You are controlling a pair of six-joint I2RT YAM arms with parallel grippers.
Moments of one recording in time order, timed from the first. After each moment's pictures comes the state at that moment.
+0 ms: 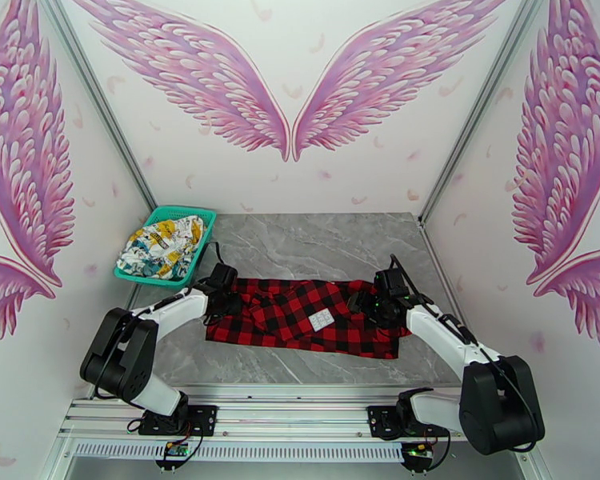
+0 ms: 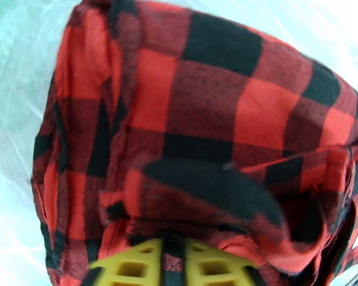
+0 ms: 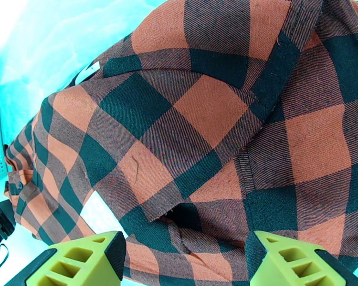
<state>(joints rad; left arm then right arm) -0.36 1.57 0.85 -0.45 -0.02 -0.50 0.16 1.28 0.73 -0.53 -0.21 0.62</state>
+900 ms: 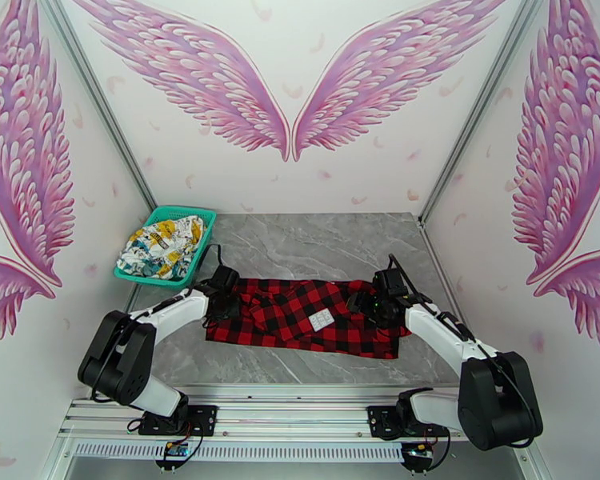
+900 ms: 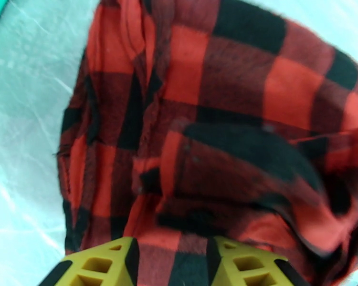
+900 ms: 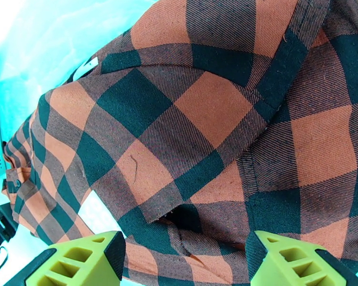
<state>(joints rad) -0.38 1.59 0.86 -0.52 -0.10 -0.48 0.16 1.30 0.73 -0.53 -0.23 0.61</state>
